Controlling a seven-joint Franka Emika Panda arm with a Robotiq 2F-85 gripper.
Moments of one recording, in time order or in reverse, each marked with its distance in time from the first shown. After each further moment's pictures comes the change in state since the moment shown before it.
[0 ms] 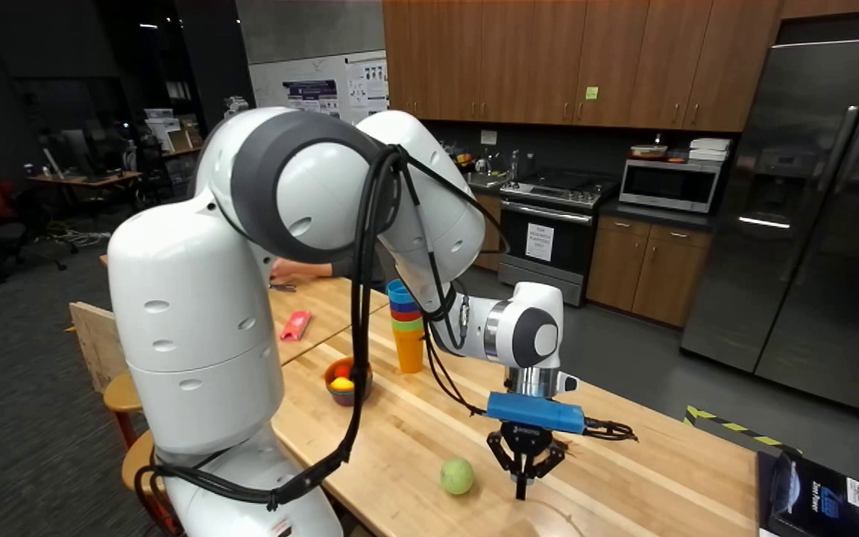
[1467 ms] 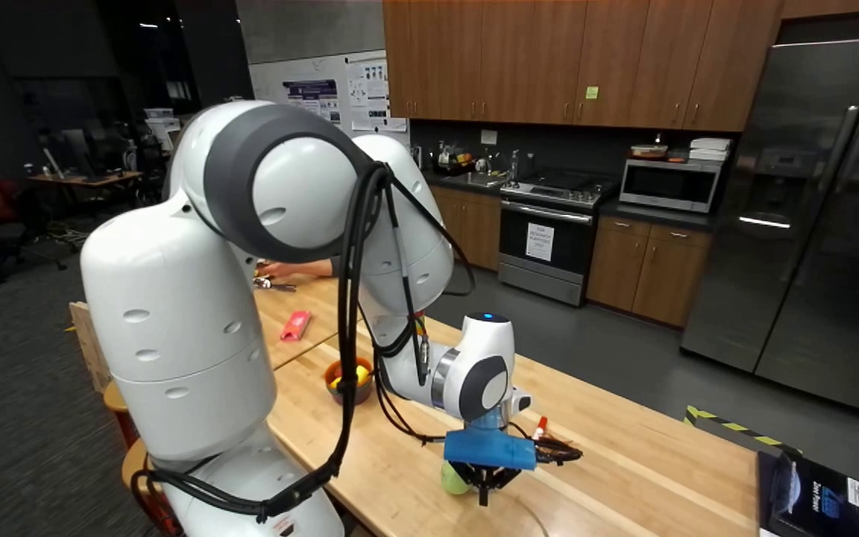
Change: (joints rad) arm 0.028 -0.054 0.021 -0.289 0.019 0.469 -0.022
